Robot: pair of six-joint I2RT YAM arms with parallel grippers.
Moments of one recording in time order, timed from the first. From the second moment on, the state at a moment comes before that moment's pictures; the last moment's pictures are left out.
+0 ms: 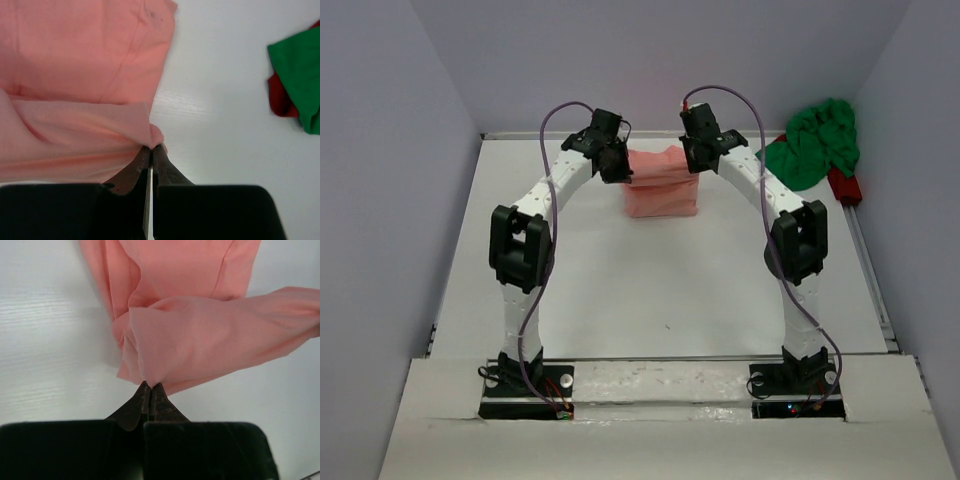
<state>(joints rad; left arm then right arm) -0.39 2.07 1.93 -0.72 0.08 -0.50 0.45 2.17 2.10 -0.72 0.37 0.08</state>
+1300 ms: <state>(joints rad) -1.01 1.08 0.81 -0.67 -0.04 -0.98 1.06 1.39 1.20 -1.15 0.45 0.85</state>
